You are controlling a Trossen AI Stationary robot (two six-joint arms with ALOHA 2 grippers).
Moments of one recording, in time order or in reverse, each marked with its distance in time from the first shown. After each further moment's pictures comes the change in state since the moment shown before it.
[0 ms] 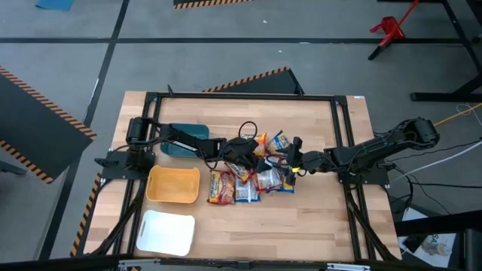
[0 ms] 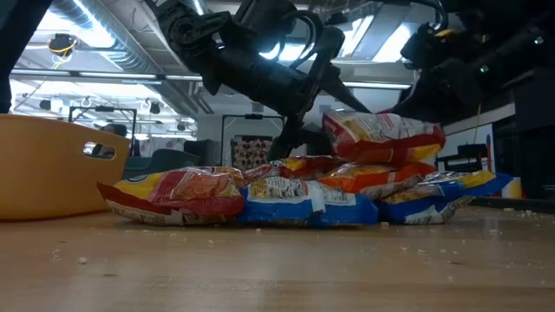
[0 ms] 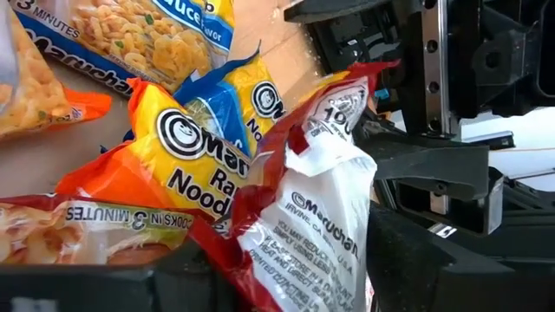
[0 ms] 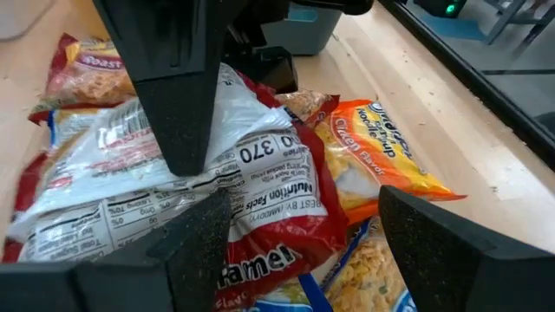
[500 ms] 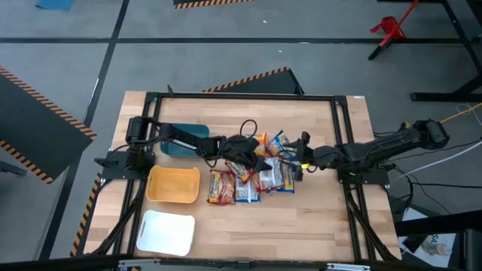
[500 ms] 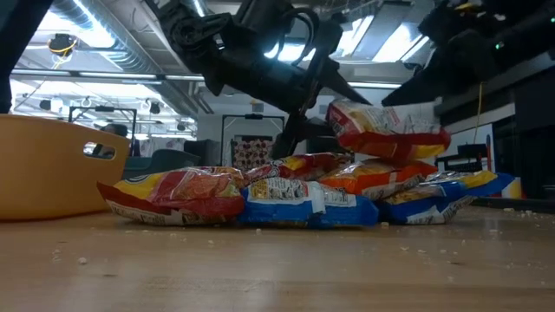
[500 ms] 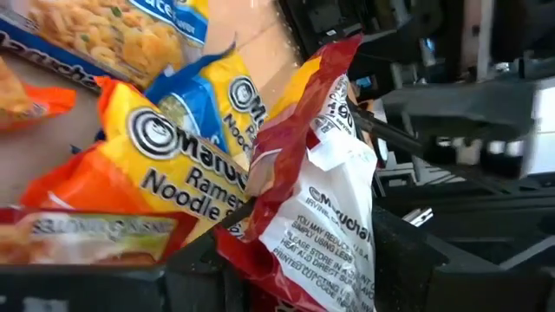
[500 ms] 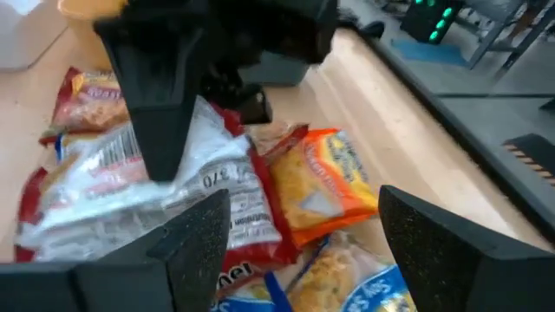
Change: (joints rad) left arm 0.027 -0.007 0.000 0.023 0.084 0.002; right arm 0.000 -0.255 0.001 -0.178 0.020 -0.040
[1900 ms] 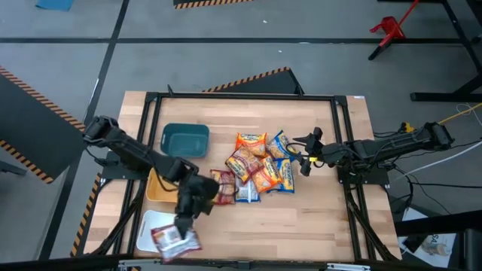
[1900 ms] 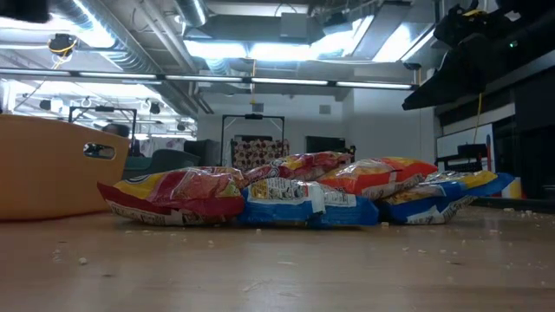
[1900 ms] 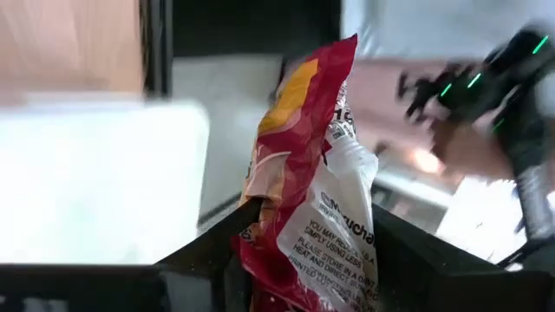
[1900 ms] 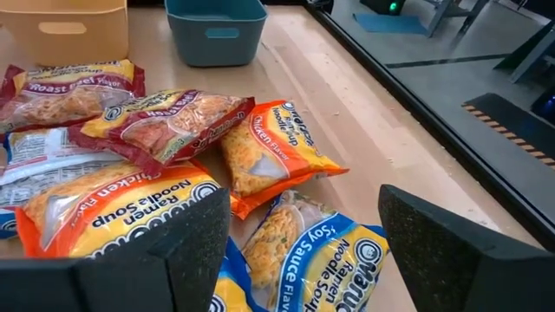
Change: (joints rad) left arm -0.461 -0.414 0.002 -1.045 0.802 0.313; right arm 0.000 -0.170 -0.002 -0.242 0.095 0.121
